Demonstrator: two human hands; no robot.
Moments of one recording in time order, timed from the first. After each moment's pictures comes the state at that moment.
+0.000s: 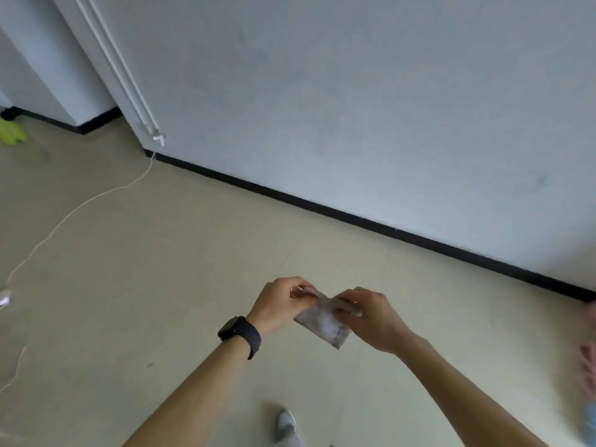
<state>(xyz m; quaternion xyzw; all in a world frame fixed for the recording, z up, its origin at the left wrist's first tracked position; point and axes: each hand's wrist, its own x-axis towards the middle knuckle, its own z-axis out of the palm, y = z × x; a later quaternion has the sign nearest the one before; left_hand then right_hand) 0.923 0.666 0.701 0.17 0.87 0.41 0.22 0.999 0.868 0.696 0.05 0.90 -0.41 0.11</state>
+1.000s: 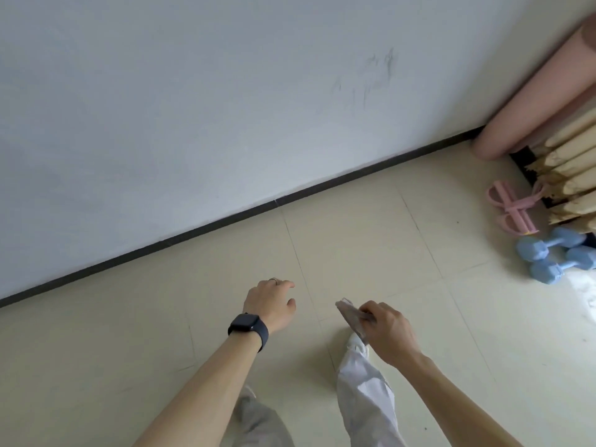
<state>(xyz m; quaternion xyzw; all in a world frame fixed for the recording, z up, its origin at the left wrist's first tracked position) 0.607 1.172 0.447 0.45 0.81 -0.09 0.36 0.848 1.253 0.423 0.52 0.76 -0.37 0.11</state>
